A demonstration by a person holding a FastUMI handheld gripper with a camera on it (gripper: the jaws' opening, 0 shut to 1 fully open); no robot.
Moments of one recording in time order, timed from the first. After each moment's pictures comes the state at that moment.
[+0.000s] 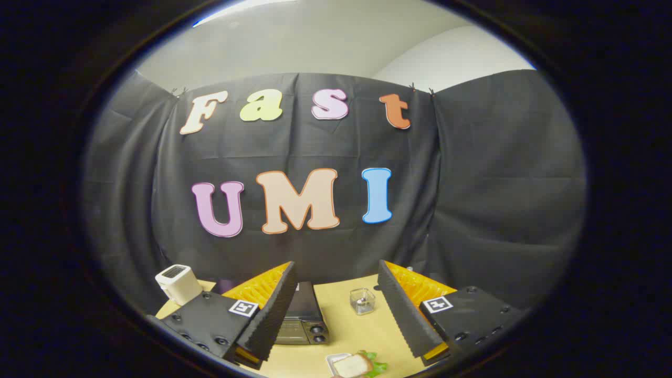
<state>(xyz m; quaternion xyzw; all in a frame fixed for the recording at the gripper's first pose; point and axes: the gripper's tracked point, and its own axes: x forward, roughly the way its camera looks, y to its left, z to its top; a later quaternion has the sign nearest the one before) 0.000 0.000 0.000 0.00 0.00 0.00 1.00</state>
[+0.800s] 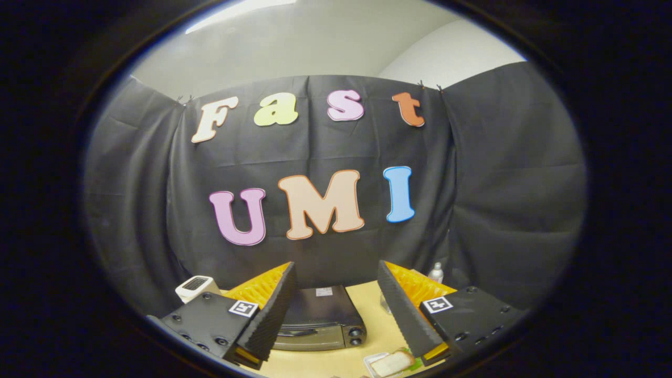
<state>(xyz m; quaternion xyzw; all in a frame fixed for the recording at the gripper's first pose) 0.009 0.065 -0.010 0.02 0.01 0.02 1.00</state>
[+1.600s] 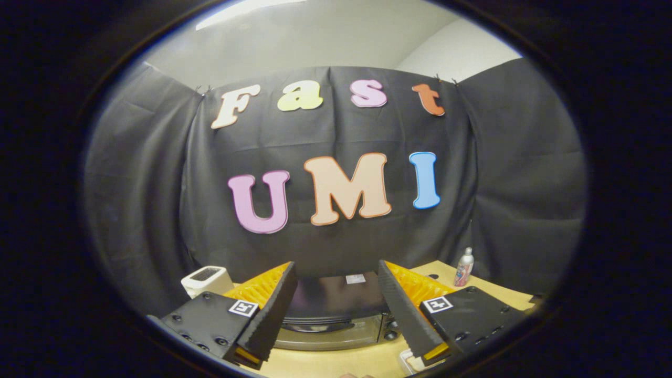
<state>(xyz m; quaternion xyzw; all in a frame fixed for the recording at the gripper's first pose) 0.021 0.149 -0.102 0.01 0.01 0.07 1.00</state>
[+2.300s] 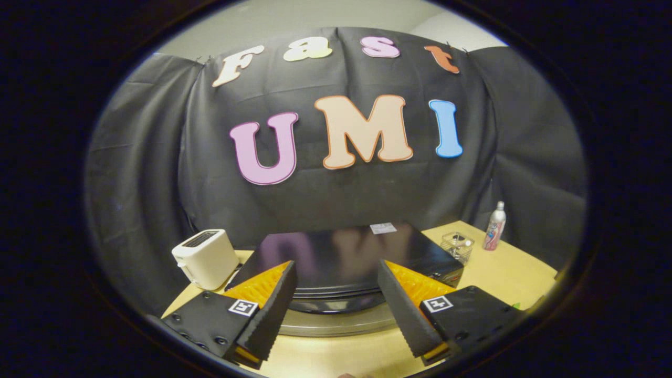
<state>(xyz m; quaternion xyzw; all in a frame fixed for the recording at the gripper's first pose) 0.075 0.196 -0.235 0.02 0.12 0.09 0.99</state>
